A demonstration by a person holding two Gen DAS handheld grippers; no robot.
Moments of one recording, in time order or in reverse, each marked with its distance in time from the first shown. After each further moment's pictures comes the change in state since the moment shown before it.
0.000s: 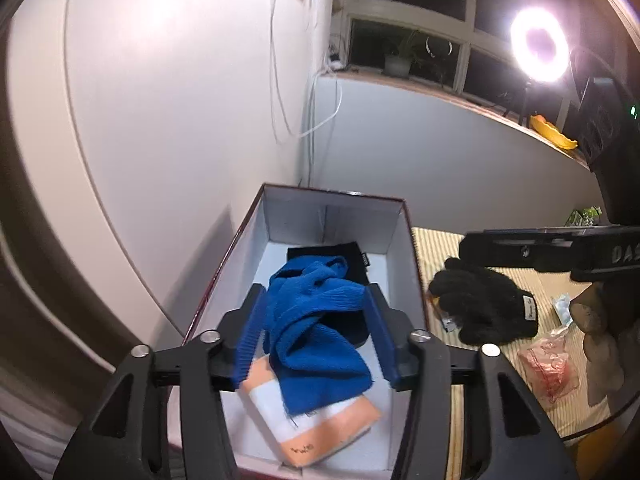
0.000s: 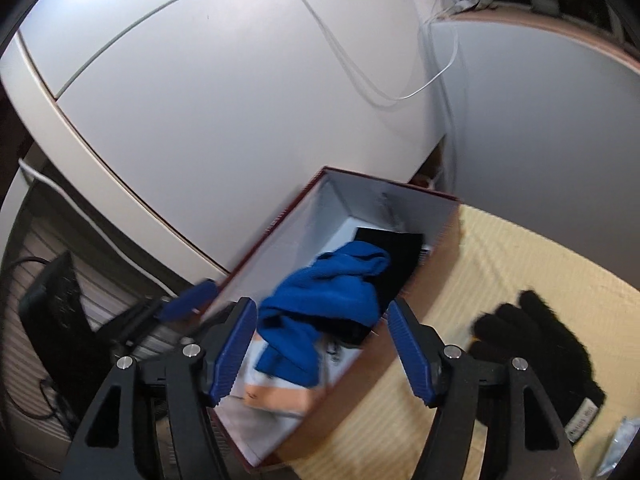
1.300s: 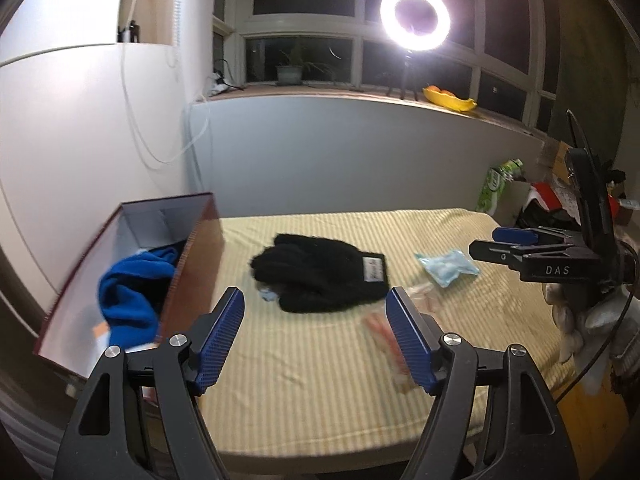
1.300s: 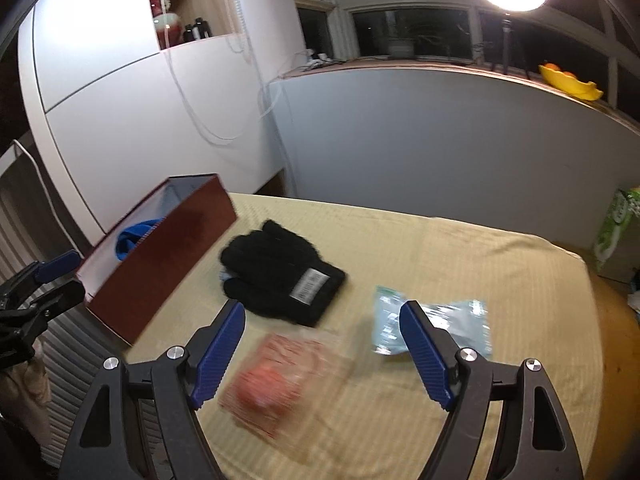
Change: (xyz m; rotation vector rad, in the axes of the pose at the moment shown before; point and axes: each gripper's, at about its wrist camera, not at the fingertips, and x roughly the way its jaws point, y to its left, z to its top) left arm -0.059 -0.187 -0.057 0.177 -0.040 -0.196; right arm -0.172 -0.161 -0.179 0.079 -0.235 -0.365
